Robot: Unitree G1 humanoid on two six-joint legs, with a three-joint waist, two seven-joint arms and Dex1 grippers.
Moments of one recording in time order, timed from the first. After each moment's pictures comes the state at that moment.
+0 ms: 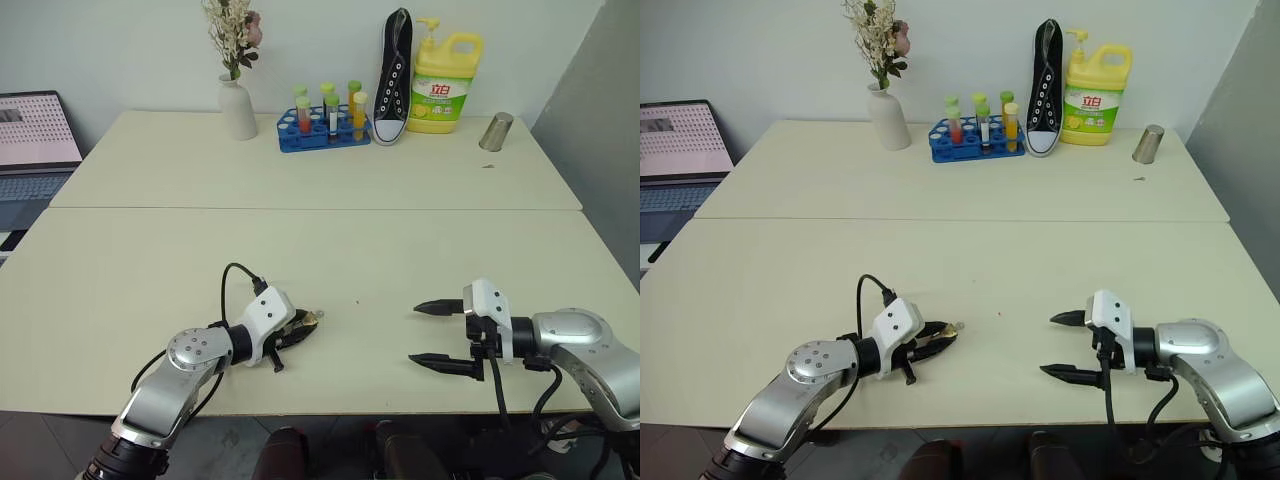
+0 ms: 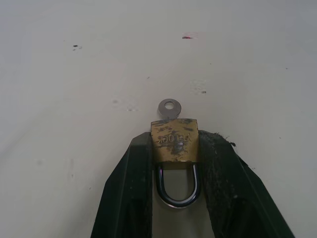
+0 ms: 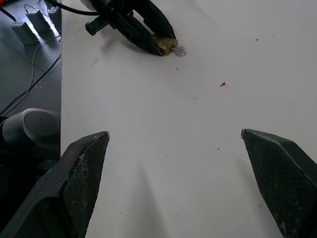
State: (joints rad) left arm -0.06 0.62 -0.18 -0.31 -0.18 0.39 -0.78; right arm -0.10 -0.80 0.06 -0.38 0.45 0.45 1.08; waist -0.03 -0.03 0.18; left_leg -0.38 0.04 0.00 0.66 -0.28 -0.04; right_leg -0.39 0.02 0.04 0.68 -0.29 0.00
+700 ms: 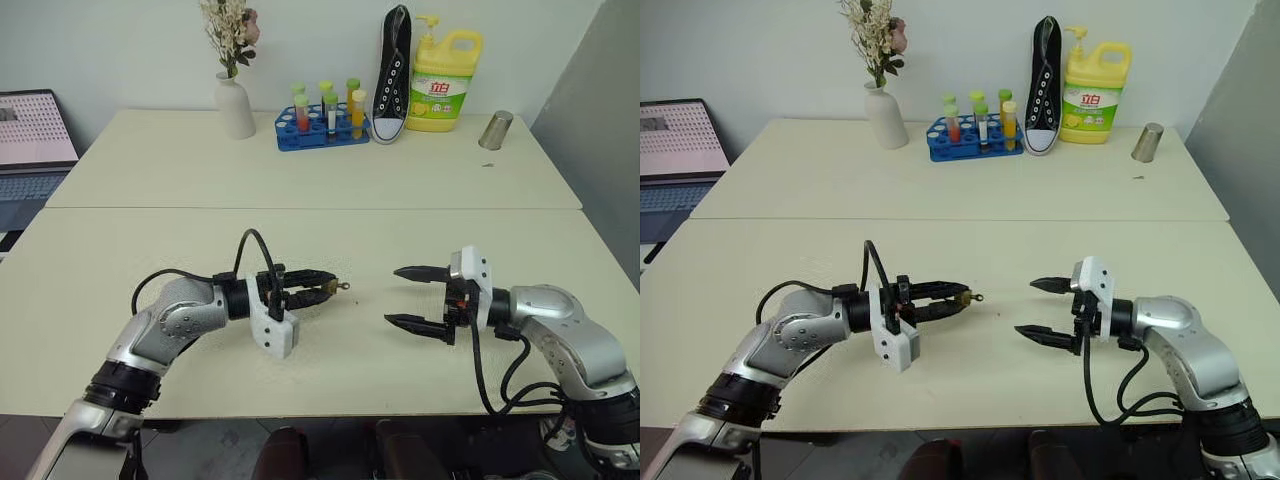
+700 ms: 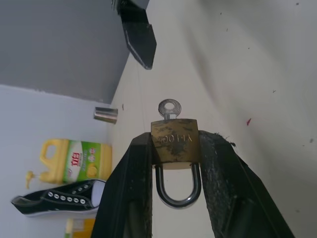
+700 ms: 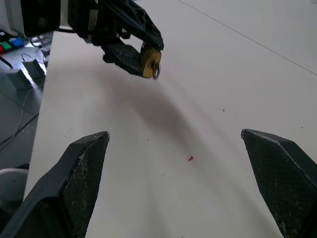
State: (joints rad) left arm -0.40 0.70 -0.21 0.11 0.36 -0.93 -0.66; right arm -0.27 -0.63 0.07 -0.30 0.50 0.49 1.02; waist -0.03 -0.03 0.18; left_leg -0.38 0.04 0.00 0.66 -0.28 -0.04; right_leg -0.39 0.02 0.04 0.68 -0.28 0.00
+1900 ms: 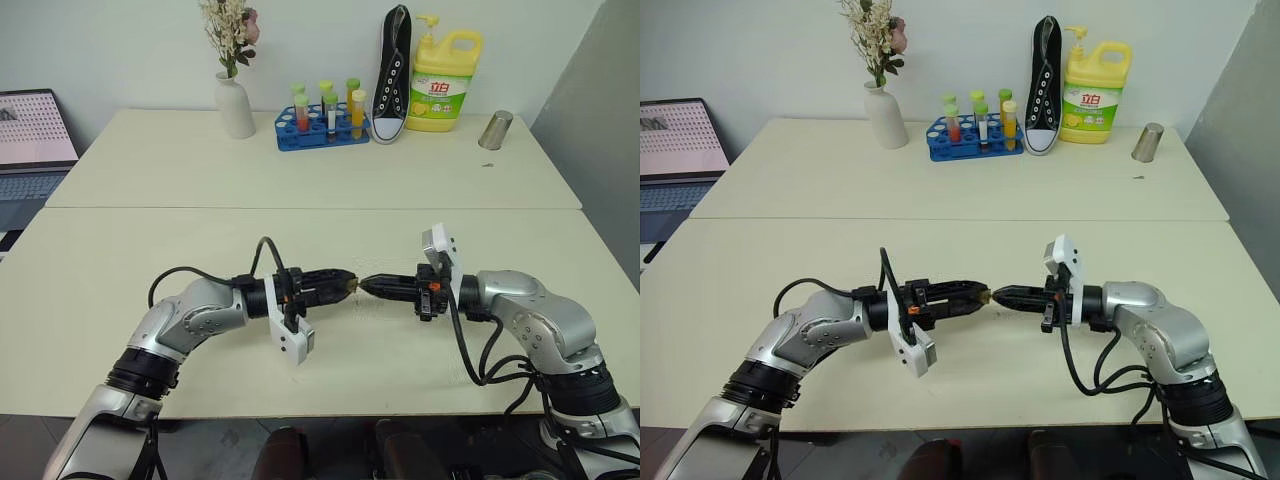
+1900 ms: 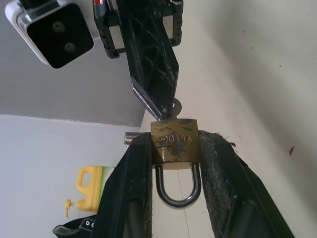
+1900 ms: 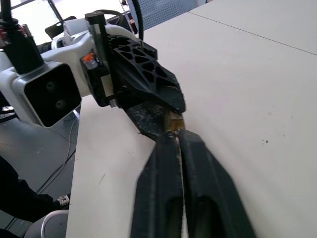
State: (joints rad) left arm -0.47 0.65 -0.25 0.16 0.51 -1.01 -0.46; right arm -0.41 -0.52 0.11 -0.27 0.61 0.74 0.96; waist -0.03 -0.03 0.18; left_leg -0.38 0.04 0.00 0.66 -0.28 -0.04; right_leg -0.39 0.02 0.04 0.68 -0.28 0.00
